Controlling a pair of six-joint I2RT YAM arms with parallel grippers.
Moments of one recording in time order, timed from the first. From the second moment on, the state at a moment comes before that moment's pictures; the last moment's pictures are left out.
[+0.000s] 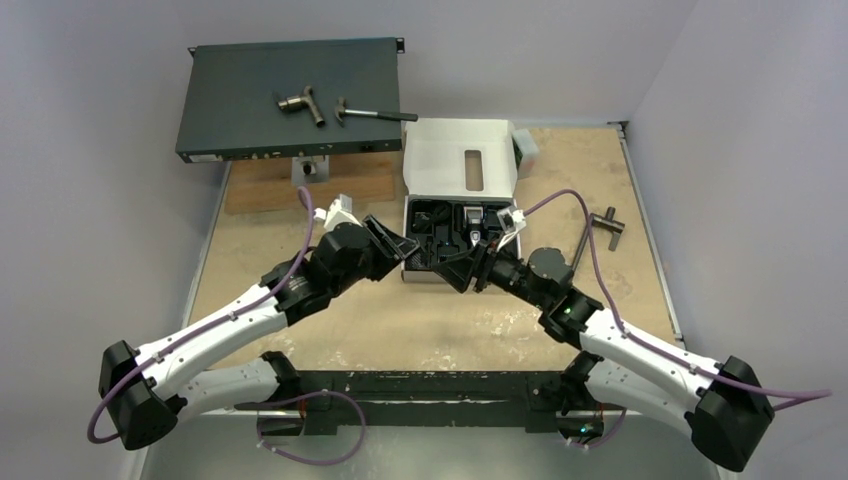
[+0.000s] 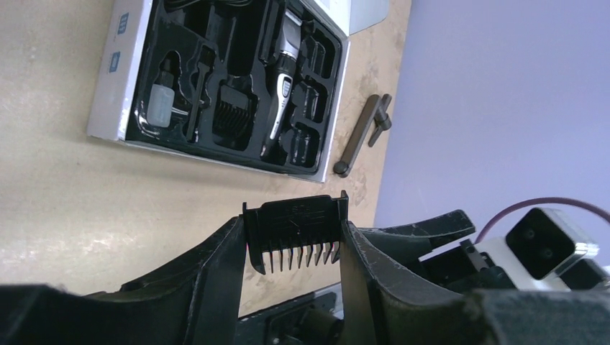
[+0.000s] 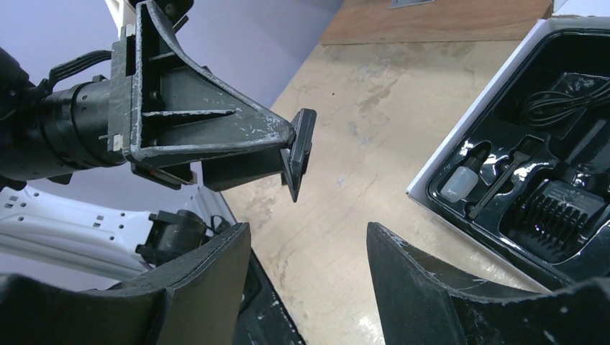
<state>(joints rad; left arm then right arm) -0.86 1.01 0.83 -0.33 -0.26 -1.29 0.77 0.89 0.46 0.38 -0.20 0.71</state>
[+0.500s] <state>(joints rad) -0.89 1.03 0.87 -0.43 -0.27 -1.55 0.78 0.99 0.46 0.49 -0.20 0.66</state>
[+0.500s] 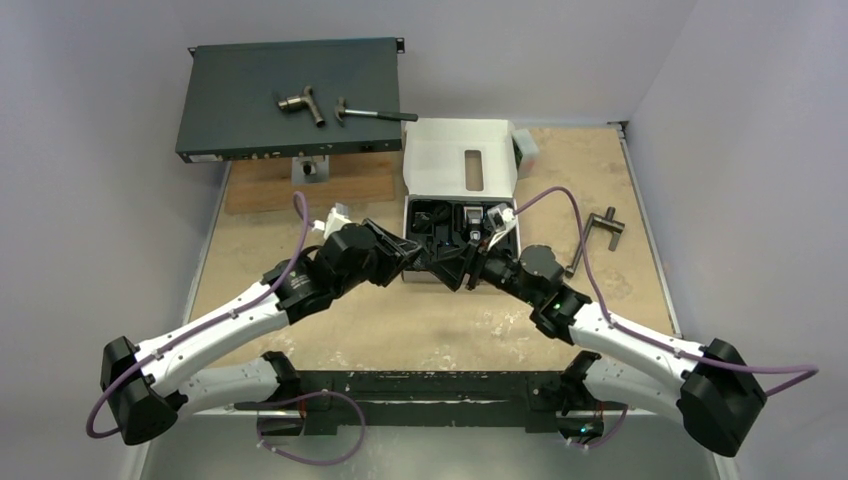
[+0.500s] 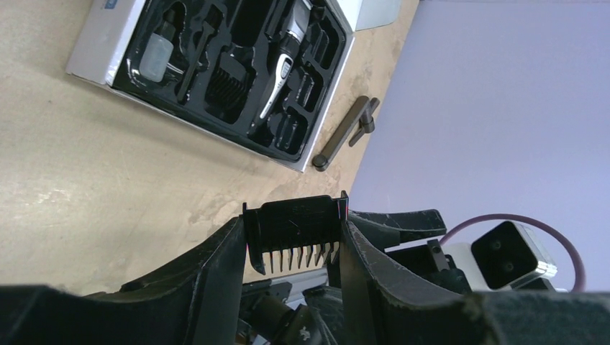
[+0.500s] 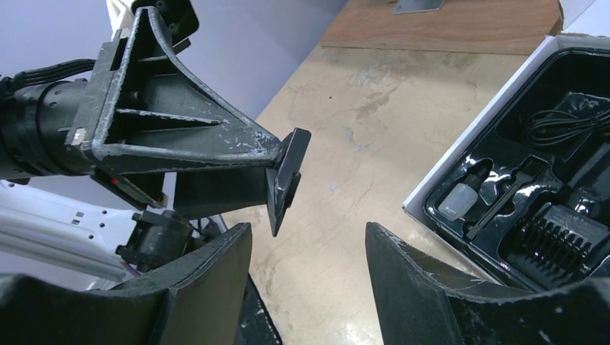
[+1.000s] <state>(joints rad) -0.92 1.07 0.88 -0.42 -0.27 -1.61 0.79 1.10 0.50 0.58 -0.23 0.65</state>
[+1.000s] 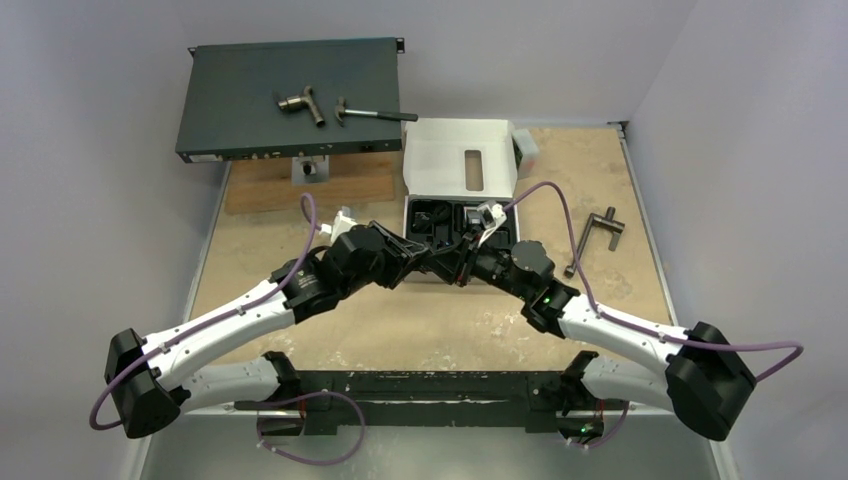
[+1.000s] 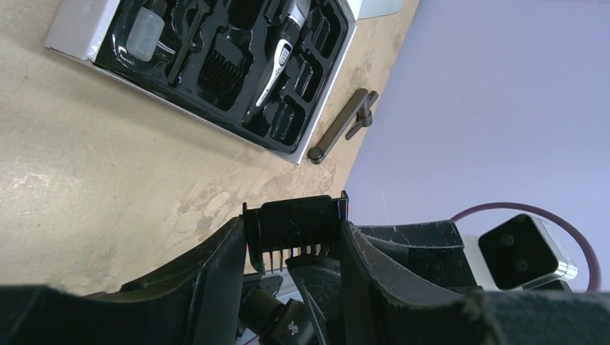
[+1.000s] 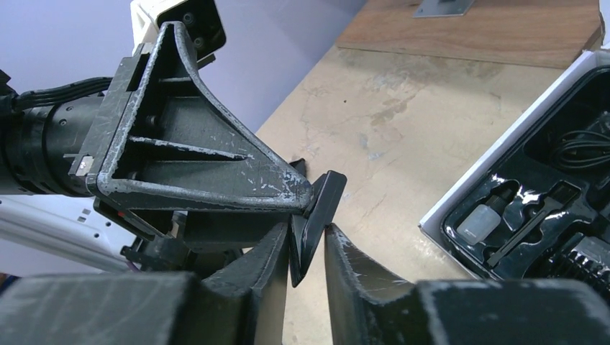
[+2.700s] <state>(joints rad) -0.61 0.75 0.65 0.28 0.80 -0.89 0.71 0.90 0.67 0.30 -0.84 0.73</state>
